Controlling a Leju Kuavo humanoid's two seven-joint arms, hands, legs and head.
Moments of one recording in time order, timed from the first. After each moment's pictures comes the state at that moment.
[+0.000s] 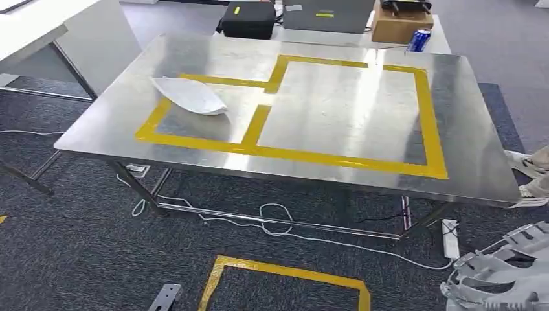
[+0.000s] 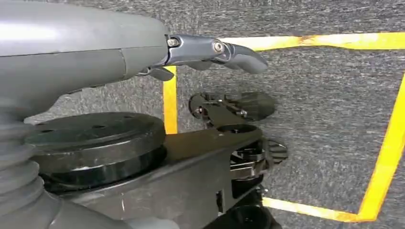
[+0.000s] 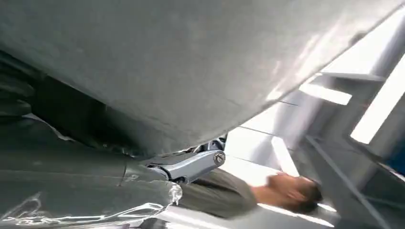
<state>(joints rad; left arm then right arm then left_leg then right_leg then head) -0.11 -0.23 1.10 -0.22 -1.09 -0.02 -0.30 0.01 -0.33 -0.40 -2.00 -0.04 -0.10 -0.16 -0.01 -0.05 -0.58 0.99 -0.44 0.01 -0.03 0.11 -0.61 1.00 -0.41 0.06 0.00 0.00</state>
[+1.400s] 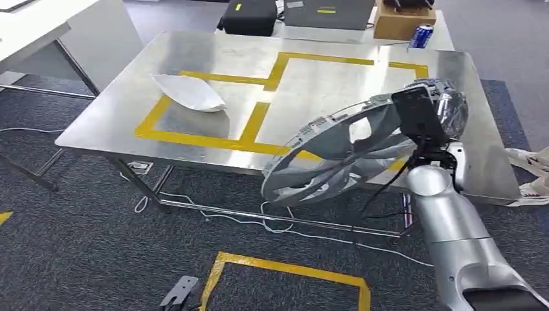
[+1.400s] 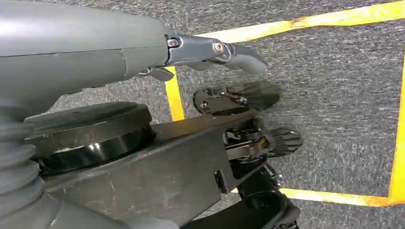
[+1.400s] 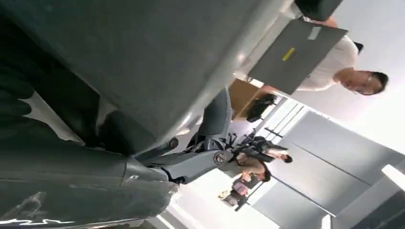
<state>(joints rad) -0.15 -0.24 1.03 -0.22 -1.16 -0.06 -0.23 -0.68 0.03 0.32 -1.16 0.69 -0.40 0.06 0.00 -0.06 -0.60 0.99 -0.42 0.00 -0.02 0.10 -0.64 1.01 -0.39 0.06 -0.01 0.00</state>
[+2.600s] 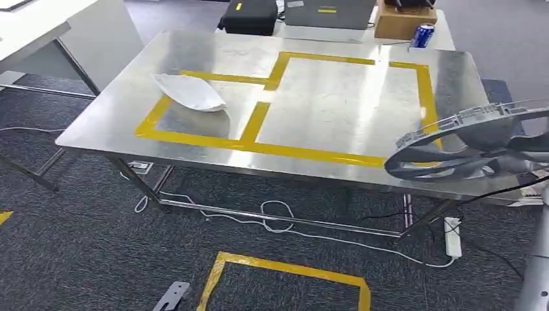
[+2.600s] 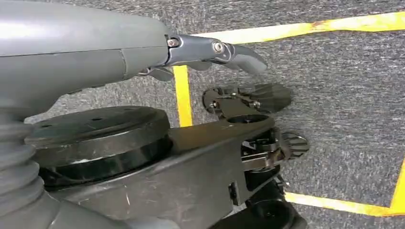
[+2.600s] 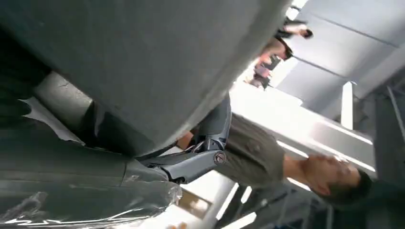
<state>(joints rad) -0.12 -0.23 1.04 -0.22 -1.10 -0.04 -0.24 -0.56 -0.24 -0.05 -1.39 0.70 -0.54 -0.02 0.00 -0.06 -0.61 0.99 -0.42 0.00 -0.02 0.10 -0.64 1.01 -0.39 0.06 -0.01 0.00</state>
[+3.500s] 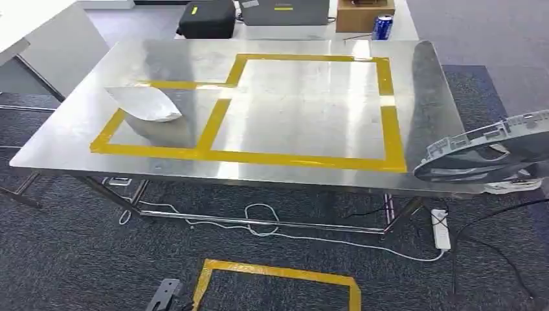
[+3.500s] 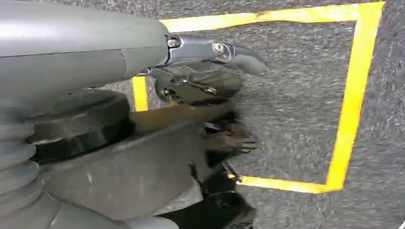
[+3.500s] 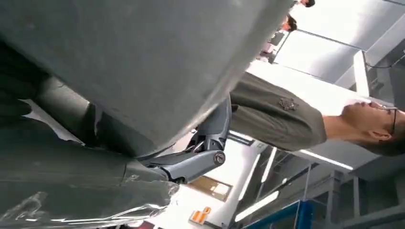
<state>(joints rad) -0.12 -0.23 1.08 -0.22 -1.03 -0.08 -0.36 -0.50 -0.31 -0.13 -1.50 0.59 -0.50 -0.06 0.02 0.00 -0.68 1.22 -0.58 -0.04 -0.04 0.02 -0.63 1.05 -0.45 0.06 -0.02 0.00</state>
